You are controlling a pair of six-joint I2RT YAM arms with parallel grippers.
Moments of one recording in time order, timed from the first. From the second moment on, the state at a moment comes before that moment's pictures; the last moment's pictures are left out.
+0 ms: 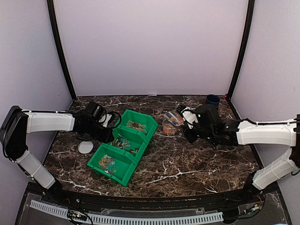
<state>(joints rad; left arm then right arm) -0.51 1.54 0.90 -0.38 0.14 -0.21 0.85 1.35 0.79 -0.03 0.29 -0.10</state>
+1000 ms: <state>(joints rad) -0.51 1.54 0.90 -0.38 0.14 -0.21 0.83 1.50 1.06 -0.49 0.36 -0.06</state>
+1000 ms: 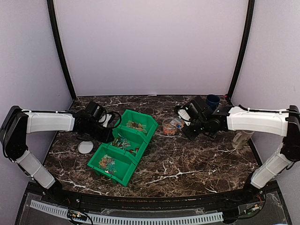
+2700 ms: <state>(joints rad) -0.51 1.54 0.90 -0.38 0.14 -0.21 0.83 1.64 1.35 -0.87 0.37 -0.07</state>
